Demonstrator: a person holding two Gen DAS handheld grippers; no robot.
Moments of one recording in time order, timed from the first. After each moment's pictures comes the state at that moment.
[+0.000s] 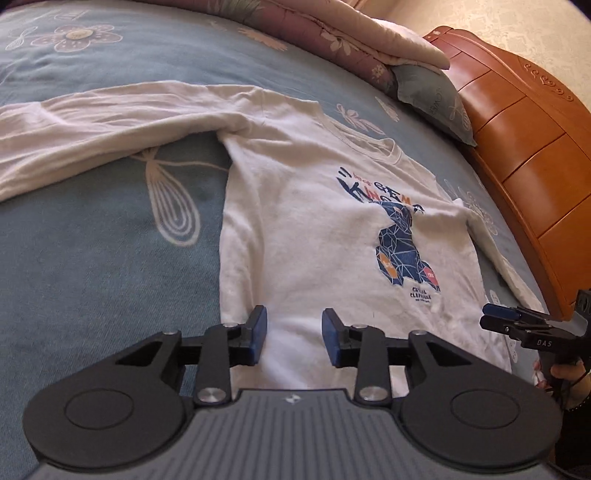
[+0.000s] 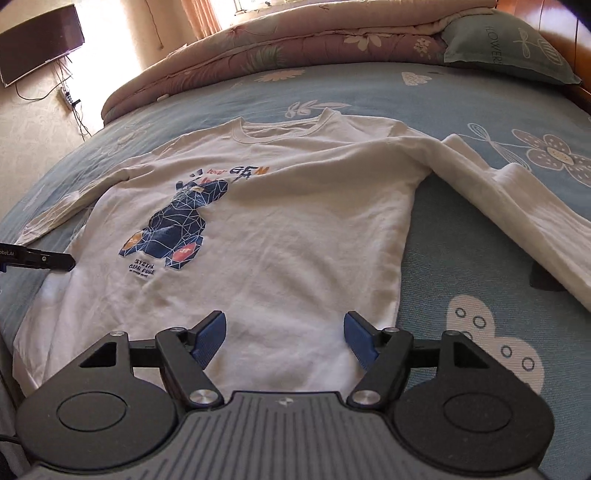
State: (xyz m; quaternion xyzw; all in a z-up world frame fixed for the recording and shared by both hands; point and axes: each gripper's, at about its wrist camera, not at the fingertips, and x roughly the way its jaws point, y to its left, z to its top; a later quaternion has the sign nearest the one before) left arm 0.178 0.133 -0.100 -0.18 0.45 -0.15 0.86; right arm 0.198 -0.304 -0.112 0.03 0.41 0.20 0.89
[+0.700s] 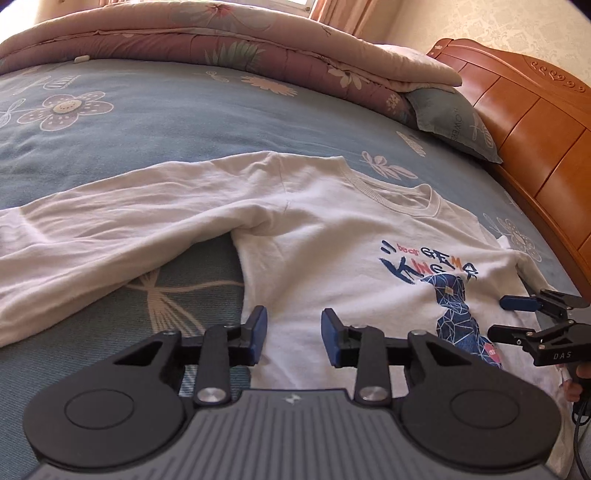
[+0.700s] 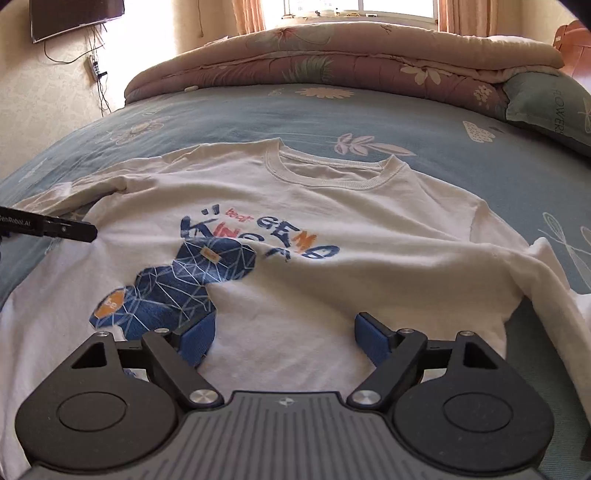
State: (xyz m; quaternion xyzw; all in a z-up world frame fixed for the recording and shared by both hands) left arm 0.252 0.129 -0.103 -0.11 0.39 -0.10 0.91; right arm 0.283 -0.233 -0.118 -0.07 0.38 0.23 0.89
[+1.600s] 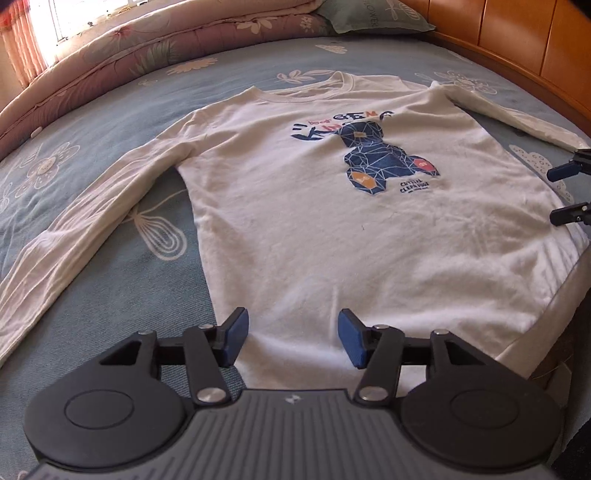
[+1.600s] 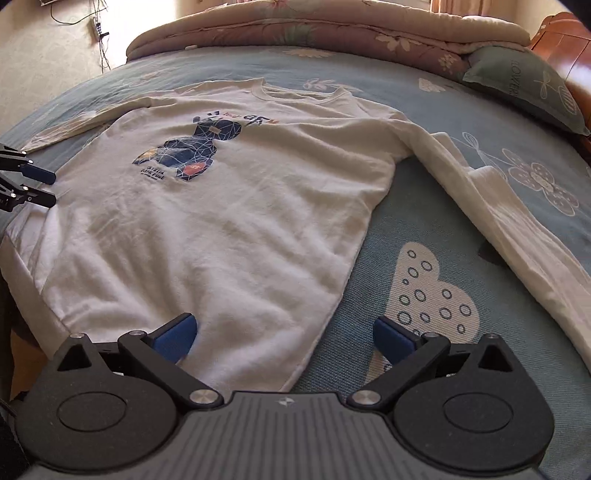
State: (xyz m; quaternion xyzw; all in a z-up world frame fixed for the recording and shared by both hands) left arm 0.136 0.066 -0.081 0.11 0.43 -0.15 0.88; right arm 0.148 -0.315 -0.107 -0.09 0.41 0.22 0.88
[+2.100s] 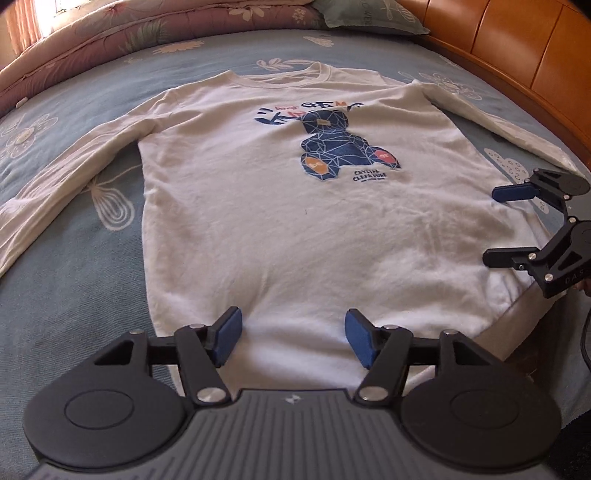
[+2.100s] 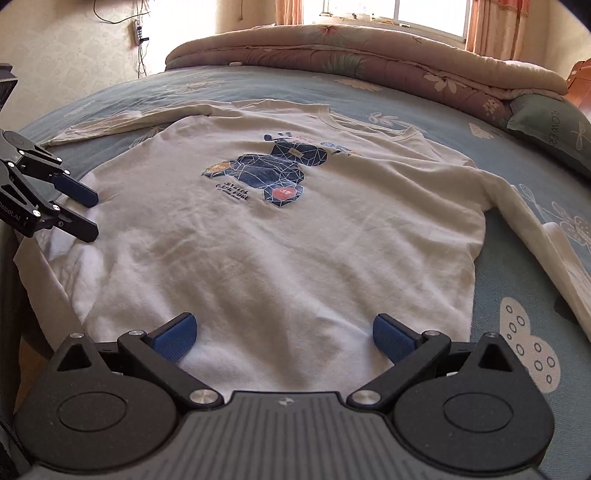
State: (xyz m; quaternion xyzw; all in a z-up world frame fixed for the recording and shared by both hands) left arm 0.120 0.051 -0.095 0.07 0.46 -0.16 0.87; right arm 0.132 -0.248 -0.124 -0.11 0.36 0.26 0.89
